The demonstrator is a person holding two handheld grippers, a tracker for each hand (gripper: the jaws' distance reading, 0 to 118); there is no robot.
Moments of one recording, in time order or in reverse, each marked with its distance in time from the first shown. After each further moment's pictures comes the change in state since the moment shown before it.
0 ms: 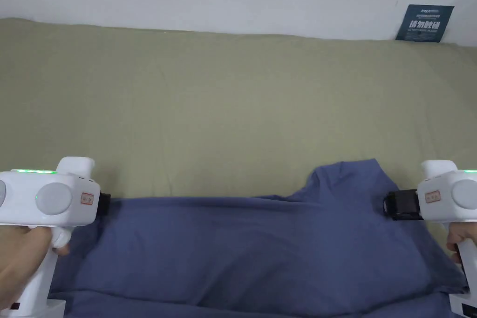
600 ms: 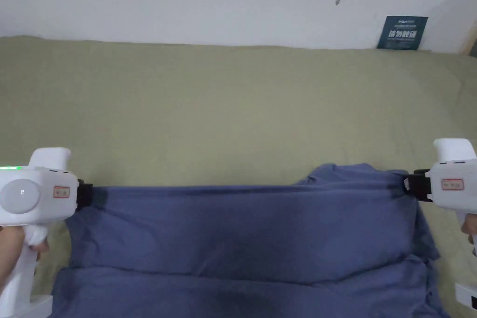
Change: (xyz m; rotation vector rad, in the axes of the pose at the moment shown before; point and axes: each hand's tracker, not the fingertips) left arm -0.022 -0.037 0.112 0.137 -0.040 0.048; right arm 0.016 -0.048 0.146 0.260 0.139 -0.025
